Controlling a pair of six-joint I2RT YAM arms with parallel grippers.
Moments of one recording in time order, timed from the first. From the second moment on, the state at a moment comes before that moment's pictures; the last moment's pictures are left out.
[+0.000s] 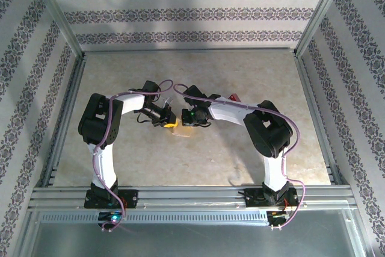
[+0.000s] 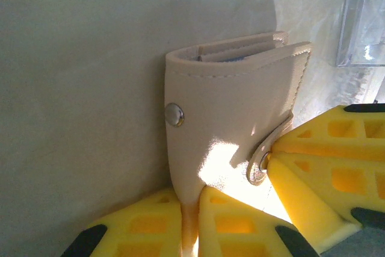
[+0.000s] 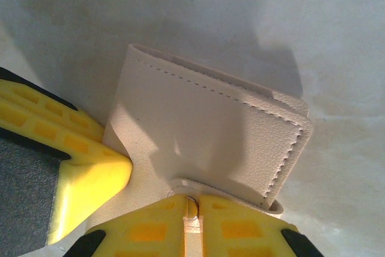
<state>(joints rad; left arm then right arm) -0.27 2.00 1.19 -0.57 0.79 -0.29 0.71 1.97 1.30 -0.47 -0.21 0.65</state>
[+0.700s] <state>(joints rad) -0.28 1.94 1.14 -0.51 0.79 -0.32 0.75 1.31 1.11 -0.61 0.05 0.56</state>
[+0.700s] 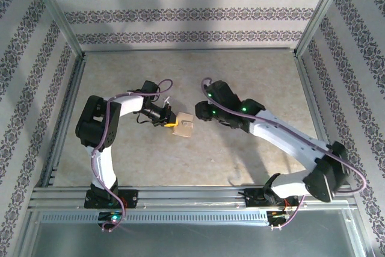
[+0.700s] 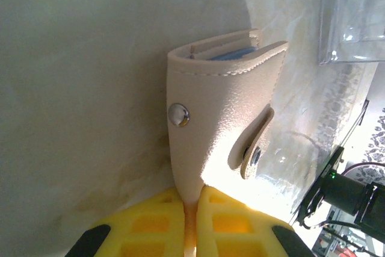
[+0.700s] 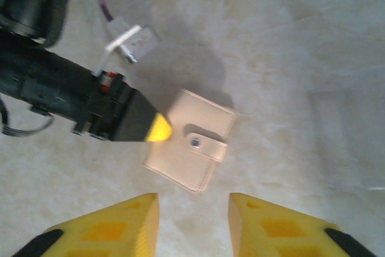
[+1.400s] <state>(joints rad) -0.28 1.83 1.00 -0.33 0.78 -0.48 0.68 0.83 0.71 -0.65 0.20 0.55</state>
